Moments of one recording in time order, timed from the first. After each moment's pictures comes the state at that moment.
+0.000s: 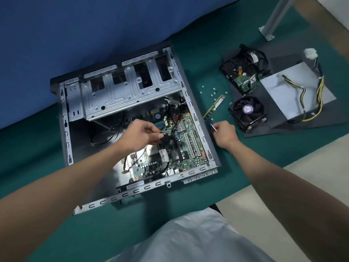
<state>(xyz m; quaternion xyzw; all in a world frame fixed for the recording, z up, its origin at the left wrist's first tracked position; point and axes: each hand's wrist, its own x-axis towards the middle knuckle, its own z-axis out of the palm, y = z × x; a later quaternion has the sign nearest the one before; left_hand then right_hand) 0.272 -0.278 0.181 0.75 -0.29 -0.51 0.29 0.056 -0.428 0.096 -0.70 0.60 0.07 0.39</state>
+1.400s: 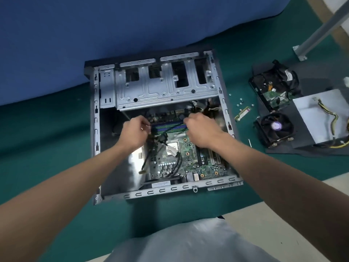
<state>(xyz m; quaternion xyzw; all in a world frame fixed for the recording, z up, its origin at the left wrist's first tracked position) 0.340 -0.226 0.141 0.89 -0.29 -0.28 0.22 0.183 -0.374 0.167 -0.95 0.23 0.15 0.15</state>
